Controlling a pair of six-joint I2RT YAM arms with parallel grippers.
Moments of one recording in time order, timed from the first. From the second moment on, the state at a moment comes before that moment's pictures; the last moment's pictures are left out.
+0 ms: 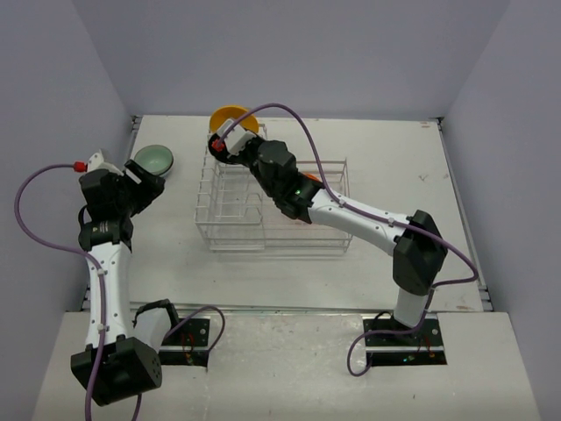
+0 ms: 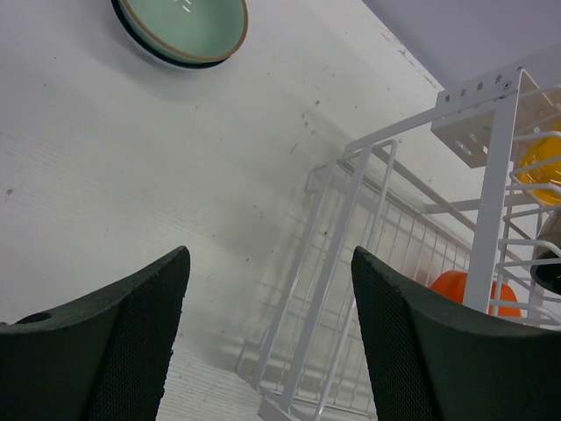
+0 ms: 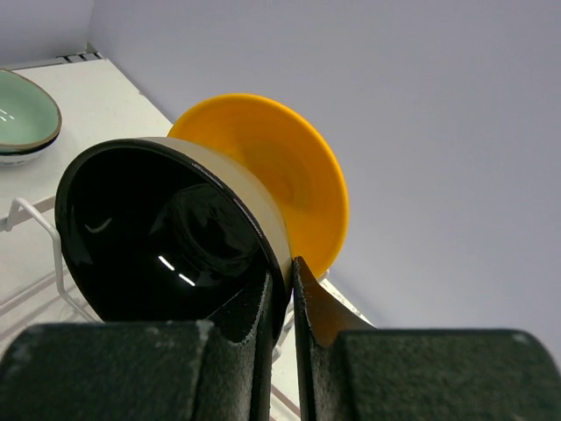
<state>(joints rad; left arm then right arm) 0.31 0.94 0.88 -0.43 0.22 -0.54 0.95 1.81 1.55 0.29 0.42 -0.59</state>
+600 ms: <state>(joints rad) 0.31 0.96 0.82 -0.39 0.23 -0.53 0.96 1.81 1.51 0.38 0.43 -0.63</state>
